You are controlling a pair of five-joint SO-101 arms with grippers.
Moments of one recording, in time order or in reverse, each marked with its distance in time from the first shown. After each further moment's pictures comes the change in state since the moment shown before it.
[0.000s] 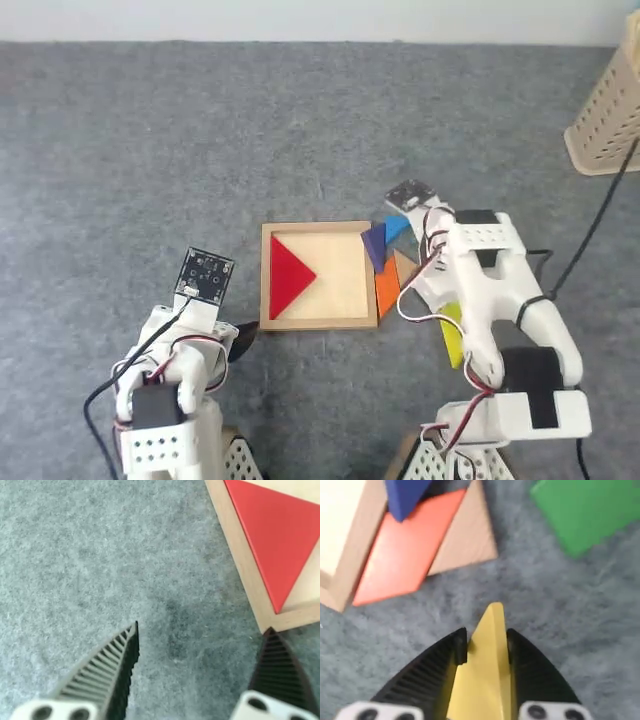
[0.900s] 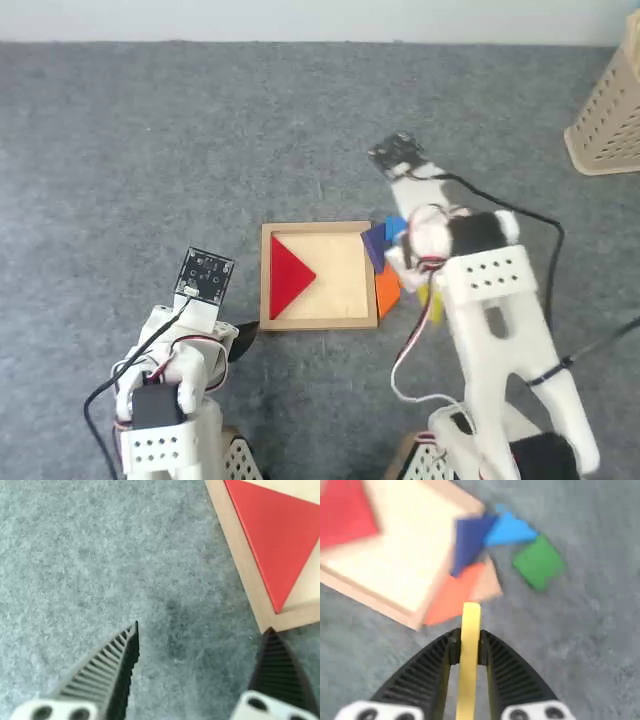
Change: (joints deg) left arm 0.0 0.0 0.0 0.0 0.0; right arm -12.9 -24.3 -9.4 13.7 -13.5
